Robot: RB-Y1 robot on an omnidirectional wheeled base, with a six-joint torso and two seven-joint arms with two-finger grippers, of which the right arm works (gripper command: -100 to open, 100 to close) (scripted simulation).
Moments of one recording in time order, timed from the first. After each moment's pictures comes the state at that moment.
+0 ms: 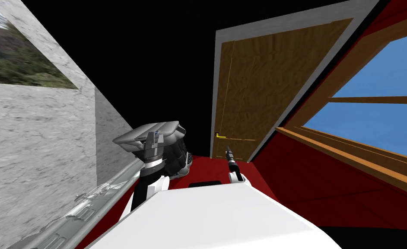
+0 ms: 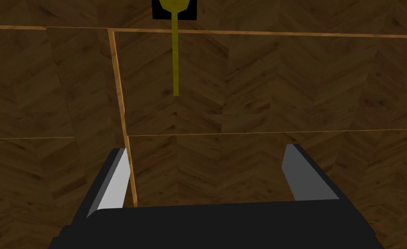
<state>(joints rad) -0.03 -0.10 -0.12 -0.77 -0.06 -0.76 -0.03</state>
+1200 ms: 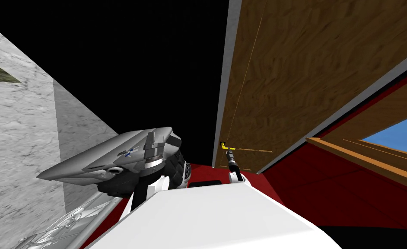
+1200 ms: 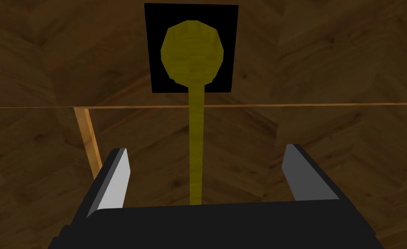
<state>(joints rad) -0.04 -0.09 -0.14 -0.75 -0.08 -0.77 -0.02</state>
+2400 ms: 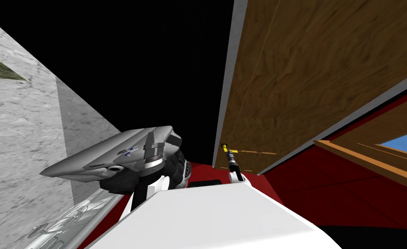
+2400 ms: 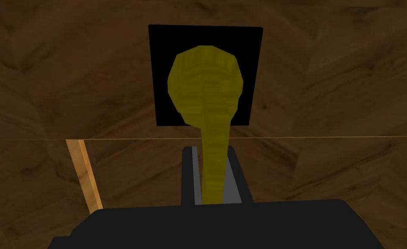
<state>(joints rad) -0.05 -0.10 -0.14 -0.74 -0.08 -0.78 -0.03</state>
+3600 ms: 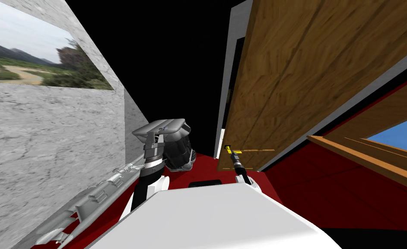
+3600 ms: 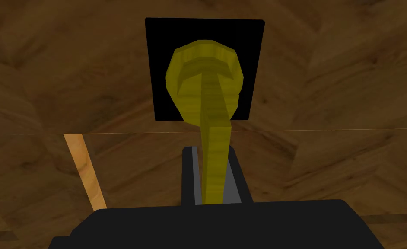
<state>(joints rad) -0.01 -0.21 -0.10 -0.72 -0.07 -0.82 -0.14</state>
